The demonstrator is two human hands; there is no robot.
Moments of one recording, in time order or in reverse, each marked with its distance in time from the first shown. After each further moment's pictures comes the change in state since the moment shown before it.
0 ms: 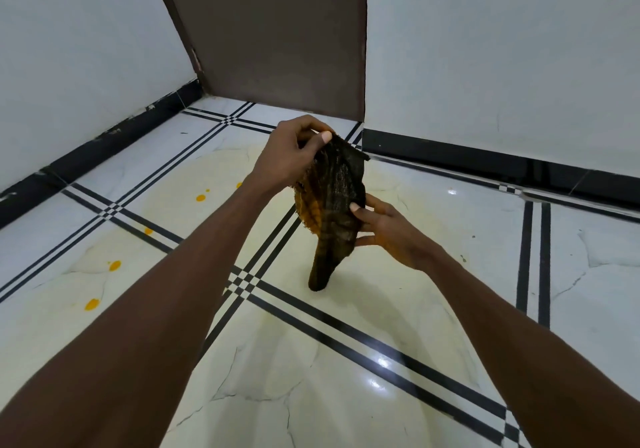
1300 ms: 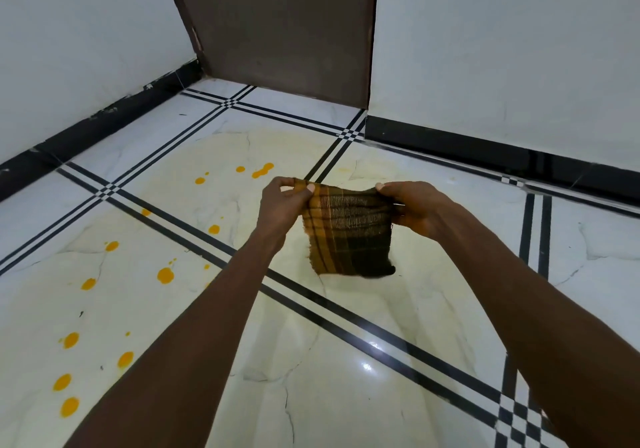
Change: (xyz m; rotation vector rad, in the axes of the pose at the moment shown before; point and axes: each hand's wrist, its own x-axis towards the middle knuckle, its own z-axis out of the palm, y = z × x) left_hand -0.076 -0.079 0.053 -0.526 0.242 -0.602; right_hand -0.007 -0.027 -0.022 0.152 0.314 0.306
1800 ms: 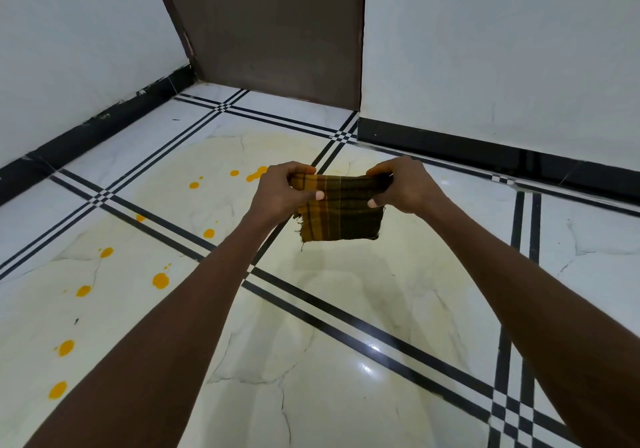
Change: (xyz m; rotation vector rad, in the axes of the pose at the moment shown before) left_hand 0.000 0.036 -0.002 0.481 -0.184 0.326; right_hand -0.002 -0.025 -0.004 -0.931 0.070 -0.453
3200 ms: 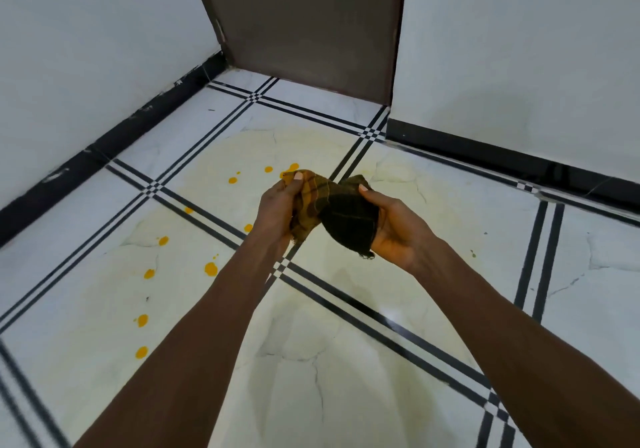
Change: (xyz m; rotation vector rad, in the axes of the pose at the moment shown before) left_hand -0.036 0.077 -0.078 -0.629 0.168 -0.564; right_hand -0.048 -0.102 0.005 1.547 -0.366 0.463
